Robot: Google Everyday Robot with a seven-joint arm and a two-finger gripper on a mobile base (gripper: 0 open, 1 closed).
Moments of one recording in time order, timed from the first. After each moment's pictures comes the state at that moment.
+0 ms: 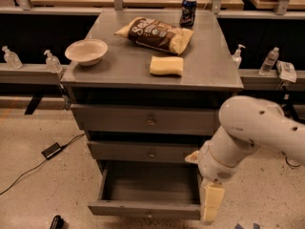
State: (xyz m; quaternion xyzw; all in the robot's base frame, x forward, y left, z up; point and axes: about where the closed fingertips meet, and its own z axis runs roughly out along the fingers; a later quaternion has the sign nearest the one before) arm 0.384 -0.127 0.672 -0.70 0.69 0.16 0.08
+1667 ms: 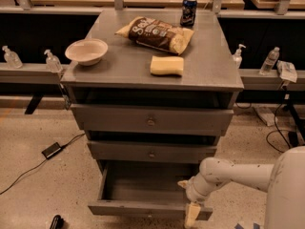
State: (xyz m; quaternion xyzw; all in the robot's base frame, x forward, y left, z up) arm 0.462 -0.143 0.328 -0.69 0.69 0.18 0.11
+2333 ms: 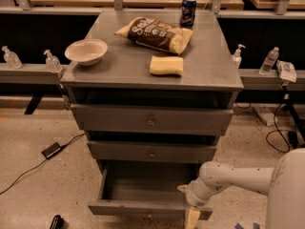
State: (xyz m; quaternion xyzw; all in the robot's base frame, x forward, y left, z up) arm 0.447 -0.138 0.316 -0.68 0.69 0.19 0.11
